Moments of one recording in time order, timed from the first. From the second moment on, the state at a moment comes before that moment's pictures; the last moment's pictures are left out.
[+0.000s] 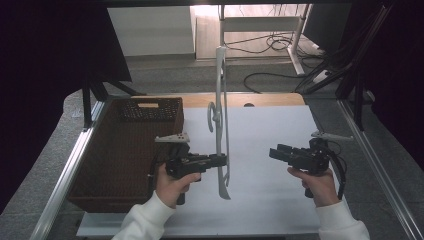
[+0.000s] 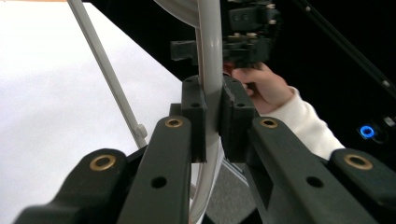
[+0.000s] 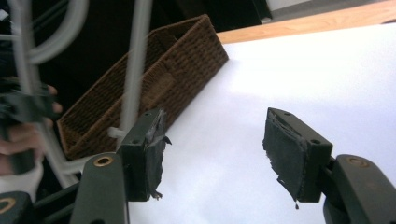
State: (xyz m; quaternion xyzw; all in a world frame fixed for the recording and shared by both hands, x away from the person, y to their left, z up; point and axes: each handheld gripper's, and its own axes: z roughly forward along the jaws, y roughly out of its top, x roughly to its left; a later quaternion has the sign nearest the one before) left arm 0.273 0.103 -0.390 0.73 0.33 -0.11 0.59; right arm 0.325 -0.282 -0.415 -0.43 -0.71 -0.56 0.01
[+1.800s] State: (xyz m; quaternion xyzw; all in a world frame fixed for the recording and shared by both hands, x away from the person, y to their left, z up) left arm 0.283 0.293 -0.330 0.82 0.32 -0.06 0.47; right arm 0.335 -0.283 -0.437 -0.47 -0.72 -0.51 0.00
